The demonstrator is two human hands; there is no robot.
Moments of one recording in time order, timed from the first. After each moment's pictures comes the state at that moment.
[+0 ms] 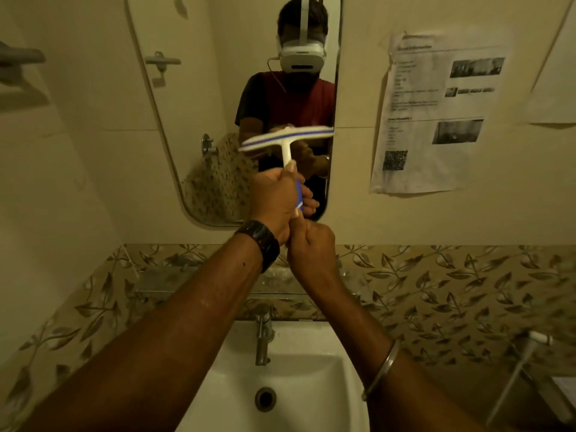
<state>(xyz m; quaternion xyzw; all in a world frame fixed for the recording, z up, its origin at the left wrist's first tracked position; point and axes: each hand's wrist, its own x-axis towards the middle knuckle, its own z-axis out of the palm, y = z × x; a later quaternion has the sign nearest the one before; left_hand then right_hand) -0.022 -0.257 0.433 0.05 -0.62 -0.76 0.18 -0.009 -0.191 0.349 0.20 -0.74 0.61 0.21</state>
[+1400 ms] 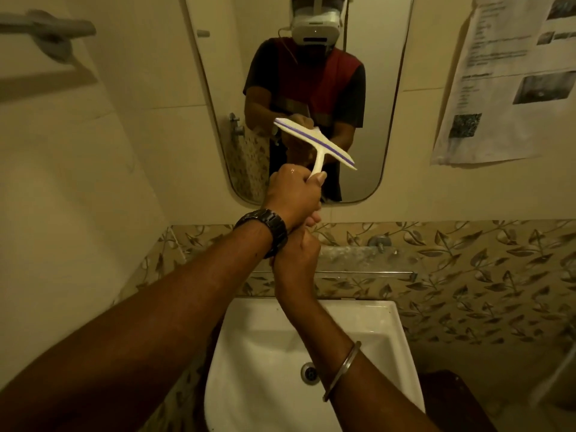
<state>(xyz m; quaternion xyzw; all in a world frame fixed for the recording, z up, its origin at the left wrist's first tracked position) -0.003 -0.349 0.409 0.05 -0.85 -0.50 0.14 0.042 -0.331 0.314 0.00 -0.56 0.82 0.08</state>
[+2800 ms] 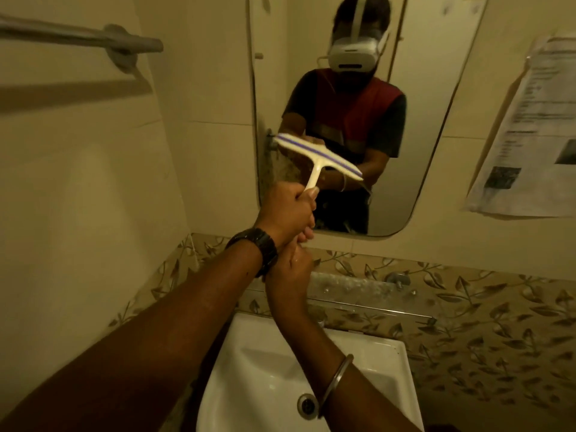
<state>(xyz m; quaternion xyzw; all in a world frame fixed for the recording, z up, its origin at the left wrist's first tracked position) 0.002 -0.409 0.419 0.07 -0.79 -0.58 0.17 0.028 -0.381 0.311 0.11 -0.62 0.77 0.11</state>
